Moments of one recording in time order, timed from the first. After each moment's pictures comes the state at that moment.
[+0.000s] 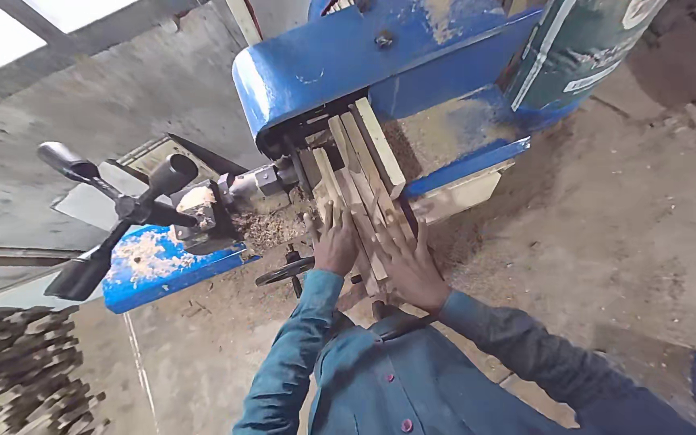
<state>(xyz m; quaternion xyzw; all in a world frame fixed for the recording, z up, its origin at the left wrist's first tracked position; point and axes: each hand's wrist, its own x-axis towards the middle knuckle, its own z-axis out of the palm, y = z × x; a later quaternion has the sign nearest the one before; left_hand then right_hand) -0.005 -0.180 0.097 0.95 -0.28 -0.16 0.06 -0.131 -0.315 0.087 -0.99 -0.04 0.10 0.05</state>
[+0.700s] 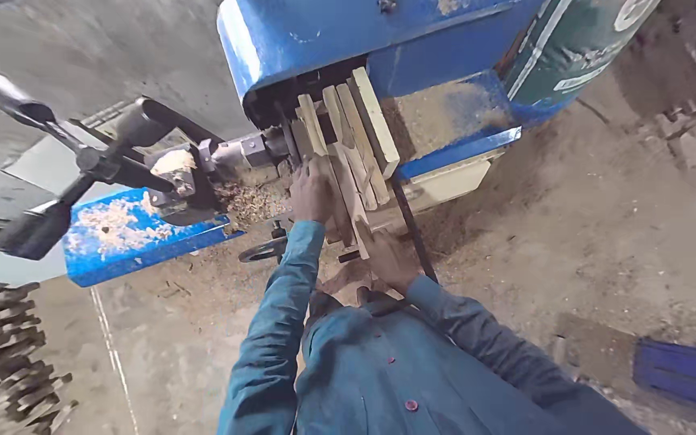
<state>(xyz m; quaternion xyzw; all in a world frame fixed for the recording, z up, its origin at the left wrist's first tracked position) 0.048 -0.184 0.077 0.95 -0.17 -0.09 0.23 -0.141 -0.294 0.046 -0.97 0.06 0.13 0.18</state>
